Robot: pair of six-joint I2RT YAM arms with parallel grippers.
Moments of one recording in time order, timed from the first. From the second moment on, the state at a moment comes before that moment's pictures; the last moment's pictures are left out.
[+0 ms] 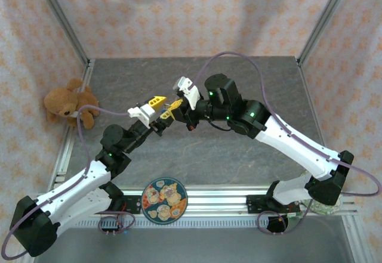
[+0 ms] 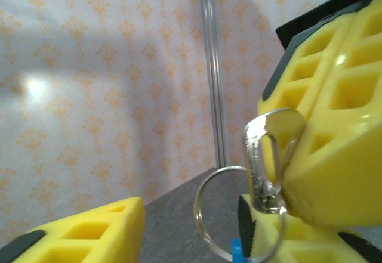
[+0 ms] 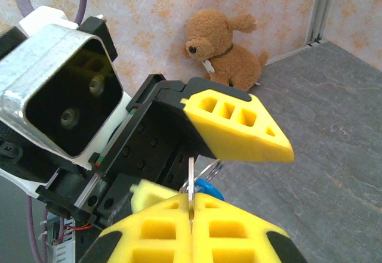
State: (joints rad) left arm -0.58 0.84 0.48 0.64 0.16 0.07; right arm 0.93 1.36 1.49 -0.52 -0.33 0.03
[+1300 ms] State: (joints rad) left arm -0.60 0.81 0.60 0.40 0.23 0.09; right arm 0.87 1.23 1.29 -0.32 -0.35 0.01
